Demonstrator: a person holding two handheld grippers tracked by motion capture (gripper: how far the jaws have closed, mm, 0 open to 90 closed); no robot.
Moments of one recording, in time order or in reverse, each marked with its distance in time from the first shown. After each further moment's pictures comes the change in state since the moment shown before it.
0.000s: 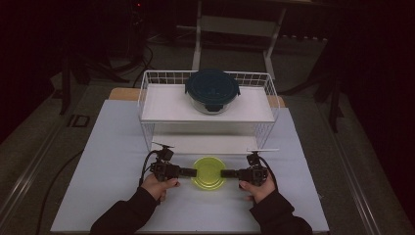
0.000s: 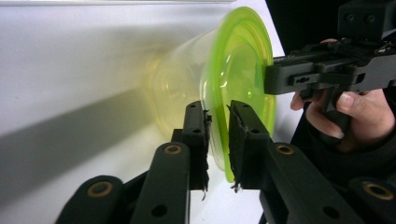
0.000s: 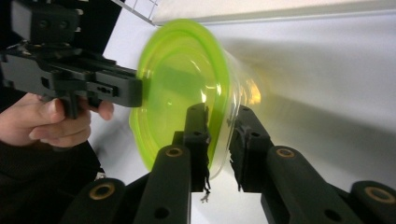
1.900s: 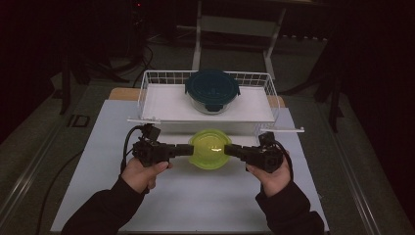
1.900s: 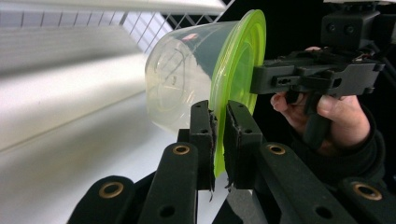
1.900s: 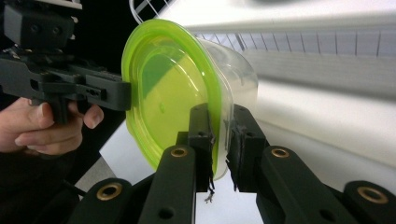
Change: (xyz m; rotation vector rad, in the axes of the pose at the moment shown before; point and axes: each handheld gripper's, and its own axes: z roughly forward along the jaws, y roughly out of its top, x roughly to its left) left arm -0.107 0.031 -0.092 -0.204 -0.019 0.245; right arm 0.116 0.036 -0.077 -0.239 -0.034 -0.286
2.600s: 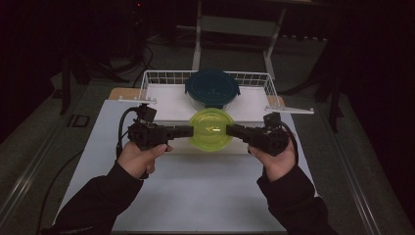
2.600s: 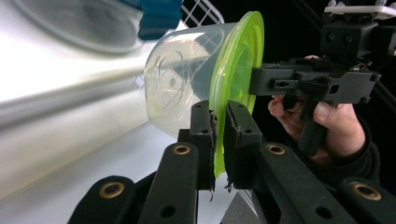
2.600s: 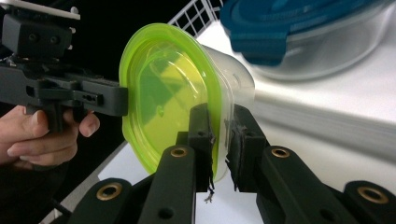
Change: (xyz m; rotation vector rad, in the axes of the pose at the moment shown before) left arm -0.023 0.041 -0.017 -0.068 0.016 0.037; right arm 0.018 0.045 -0.013 -0.077 -0.016 -0.060
